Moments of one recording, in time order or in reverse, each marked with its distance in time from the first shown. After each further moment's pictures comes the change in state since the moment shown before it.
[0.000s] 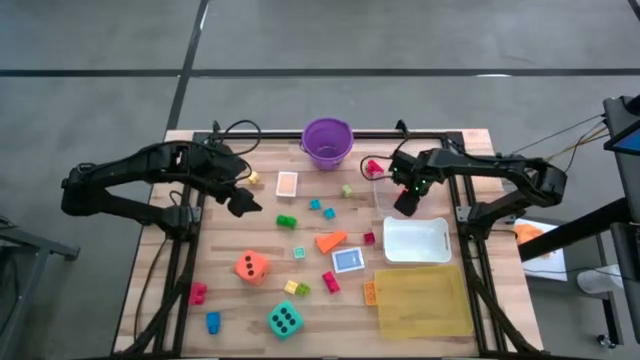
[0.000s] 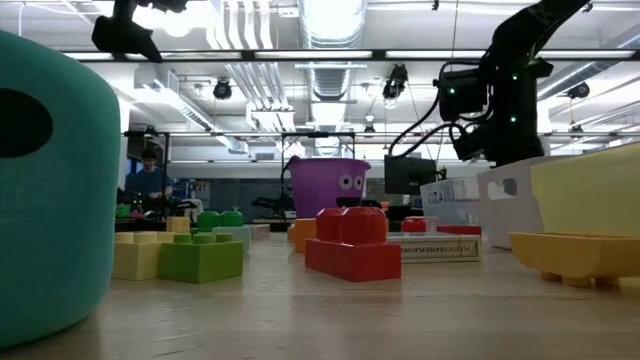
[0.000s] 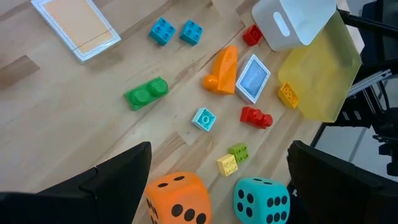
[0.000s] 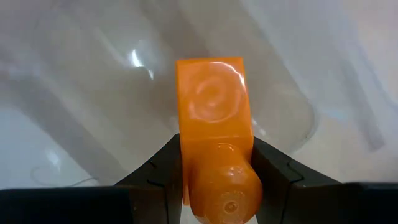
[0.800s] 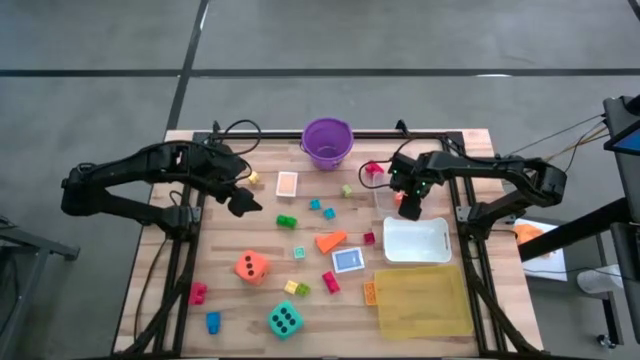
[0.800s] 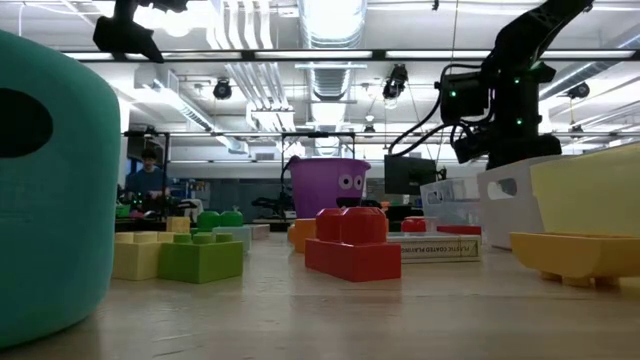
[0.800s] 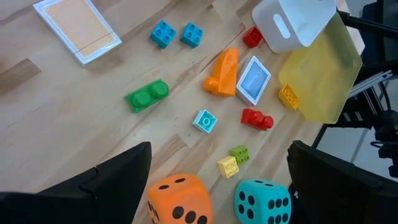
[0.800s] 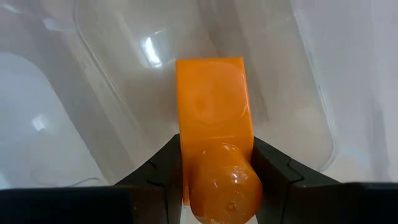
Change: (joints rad) left arm 0.000 0.000 0.000 0.004 -0.008 0.008; right arm 0.004 0.001 -0.032 0.051 -0.050 -0.202
